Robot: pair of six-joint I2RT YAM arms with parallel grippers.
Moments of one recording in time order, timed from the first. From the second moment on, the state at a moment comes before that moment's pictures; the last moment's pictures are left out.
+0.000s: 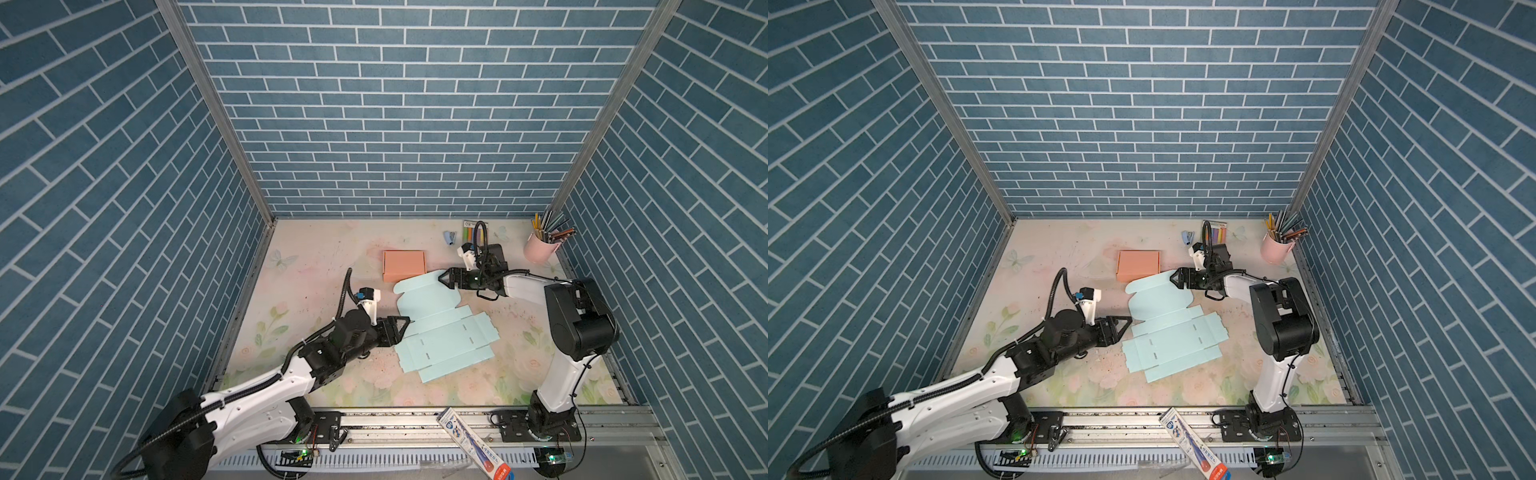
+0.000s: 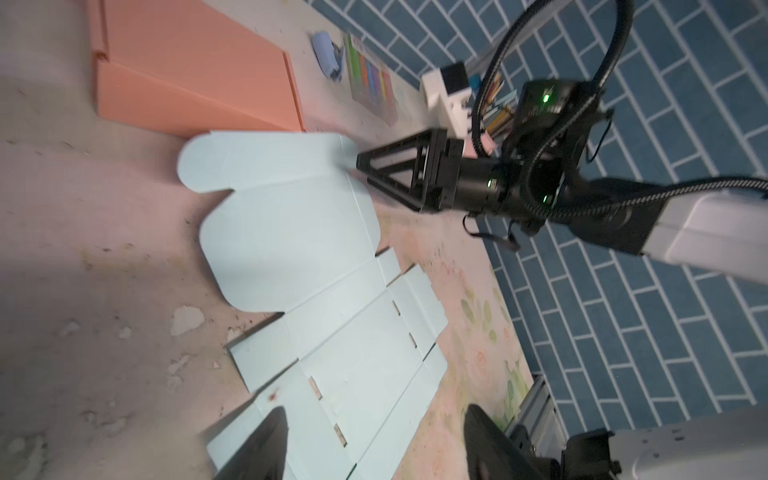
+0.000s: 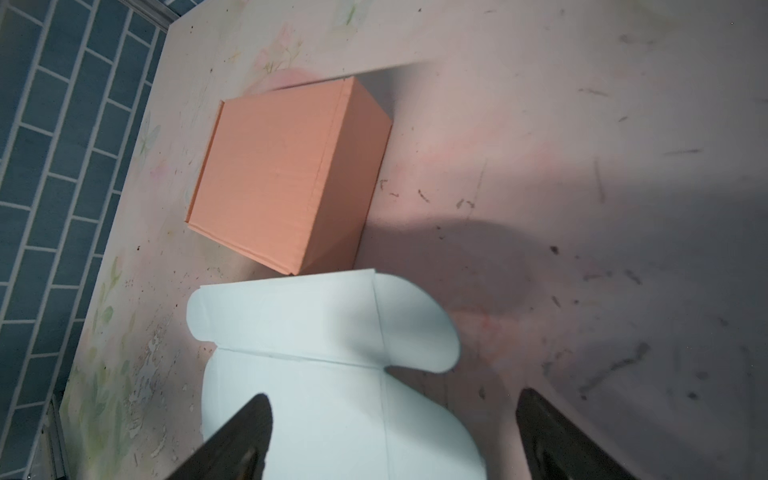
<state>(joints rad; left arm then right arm) -0.82 0.96 0.42 0.14 0.04 -0.86 0.32 1.86 1.04 -0.01 -0.52 0.27</state>
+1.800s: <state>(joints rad) -0.40 0.82 0.22 0.13 0.27 -0.79 0.75 2.11 1.57 -0.31 -0.30 0.18</state>
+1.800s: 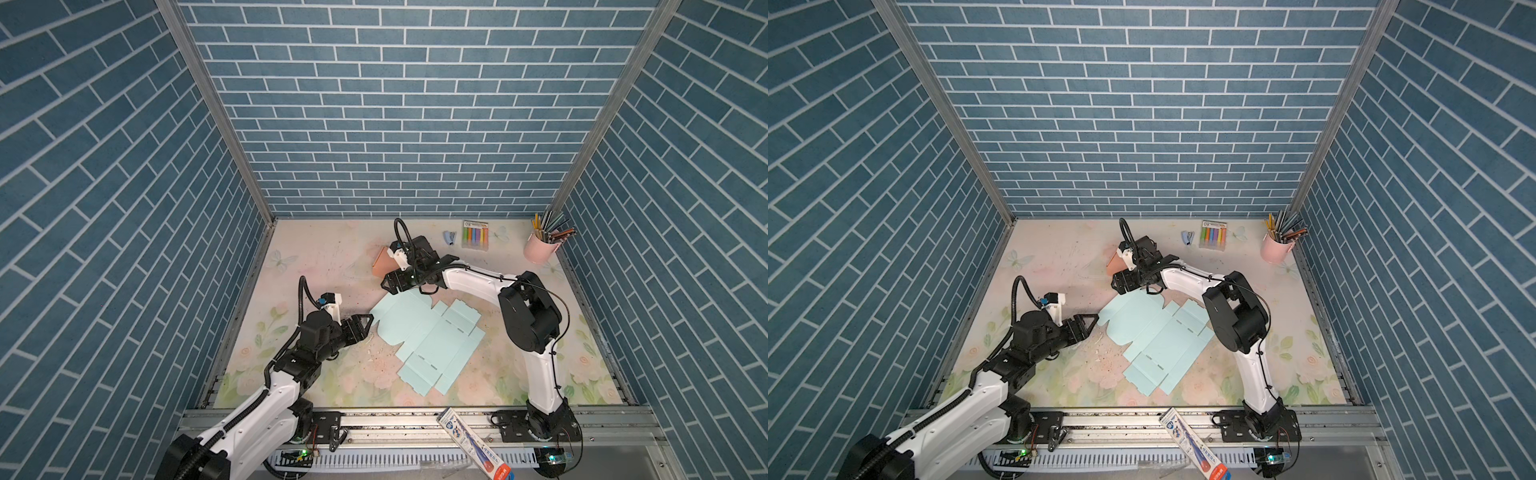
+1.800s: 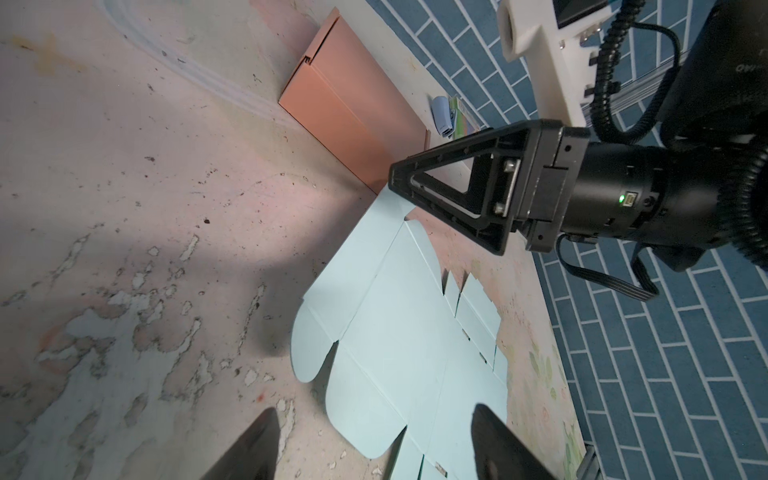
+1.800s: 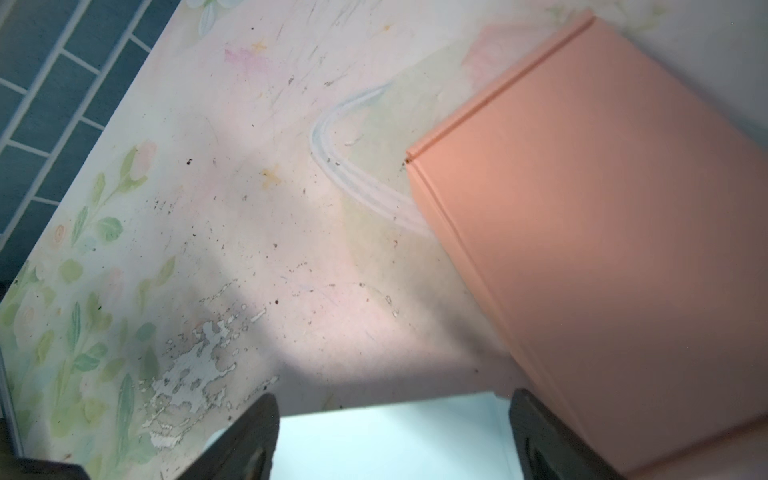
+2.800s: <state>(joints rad) -0.21 0.80 0.20 0.09 0.38 -0.73 0.69 2.28 1.74 -0.43 -0.18 0.12</state>
